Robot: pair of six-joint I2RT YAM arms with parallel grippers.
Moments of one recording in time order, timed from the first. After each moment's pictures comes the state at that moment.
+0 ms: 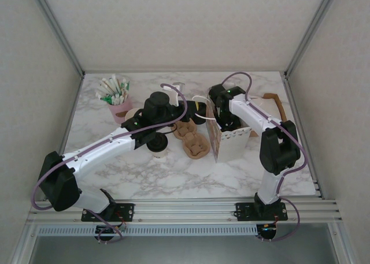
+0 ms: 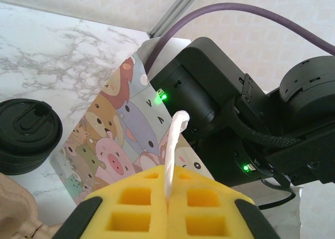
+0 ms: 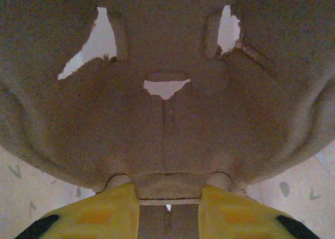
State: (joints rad) left arm -0.74 1.42 1.13 0.03 0.11 -0.69; right arm 0.49 1.83 1.51 -1.23 0.11 0.26
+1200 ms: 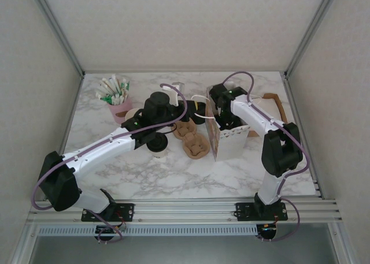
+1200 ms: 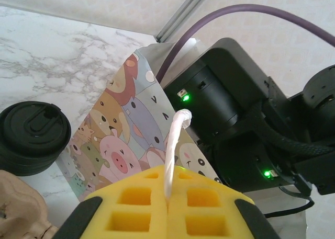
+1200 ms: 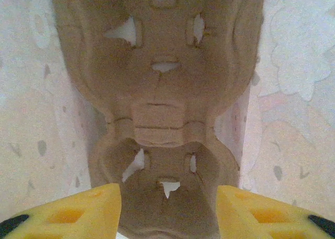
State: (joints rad) left arm -0.74 1.42 1.14 0.02 0.08 -0.67; right arm 0.49 1.80 1.51 -1.21 0.11 0.27
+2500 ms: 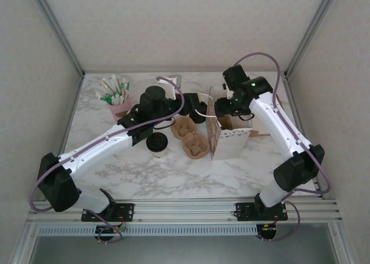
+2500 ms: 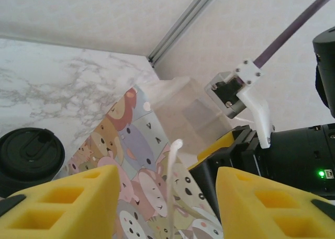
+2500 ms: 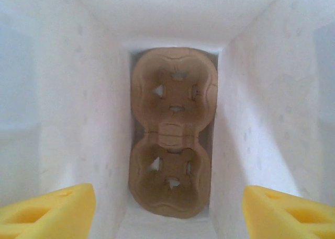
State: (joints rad) left arm -0.71 1.40 1.20 0.01 0.10 -0.65; right arm 0.46 1.59 1.70 -1.28 0.08 0.25
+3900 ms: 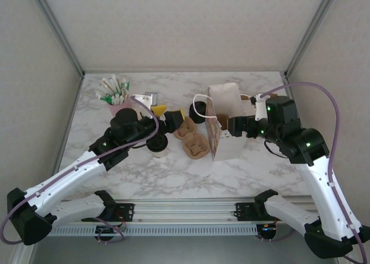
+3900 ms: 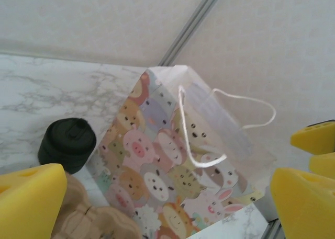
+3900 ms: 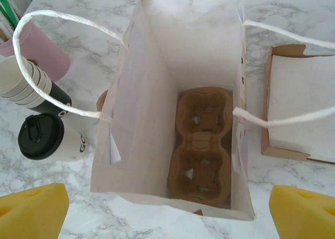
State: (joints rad) left arm -0.71 1.02 0.89 -0.01 0.04 -0.57; right arm 0.46 0.94 1.36 -1.10 -0.03 0.24
